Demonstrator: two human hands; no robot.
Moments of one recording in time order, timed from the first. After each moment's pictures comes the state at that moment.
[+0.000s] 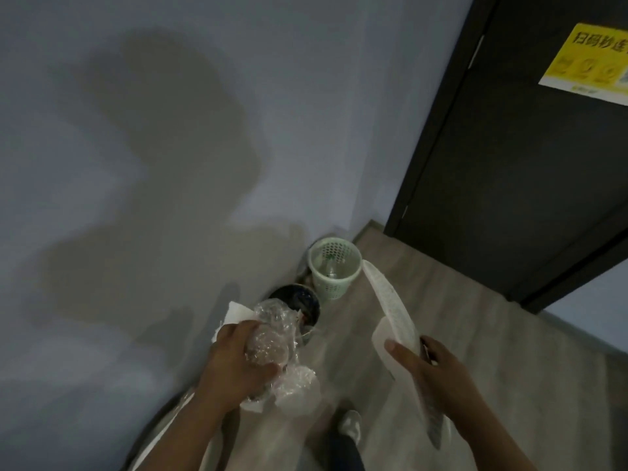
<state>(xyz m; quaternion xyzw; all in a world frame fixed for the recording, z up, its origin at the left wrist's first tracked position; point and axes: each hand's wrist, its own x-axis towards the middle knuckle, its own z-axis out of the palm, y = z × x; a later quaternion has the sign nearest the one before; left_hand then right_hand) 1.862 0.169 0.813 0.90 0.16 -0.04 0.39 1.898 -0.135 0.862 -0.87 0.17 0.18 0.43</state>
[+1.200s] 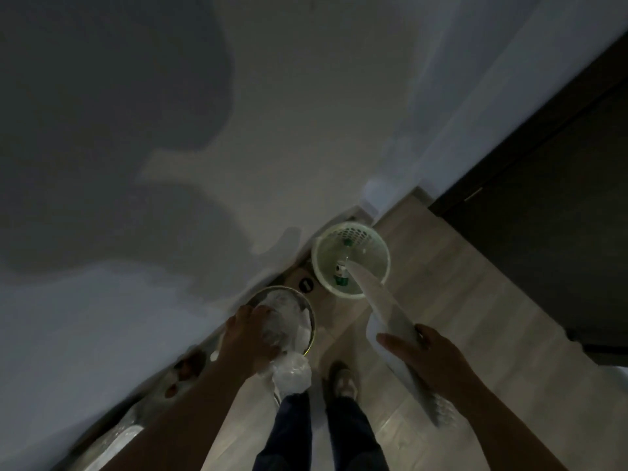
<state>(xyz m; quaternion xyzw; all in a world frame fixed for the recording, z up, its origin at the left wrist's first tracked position) 2.252 0.182 0.591 0.90 0.23 -0.25 0.27 2.346 -0.104 0.691 -0.85 0.13 0.41 0.31</state>
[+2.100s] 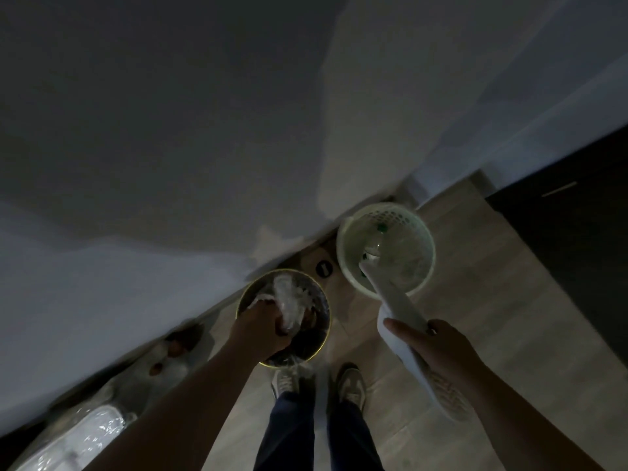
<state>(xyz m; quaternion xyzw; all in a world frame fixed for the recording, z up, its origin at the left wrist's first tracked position) 2.291 0.191 0.454 0.88 0.24 -0.35 0.24 2.415 -0.063 0.531 -0.86 0.13 0.45 0.22</state>
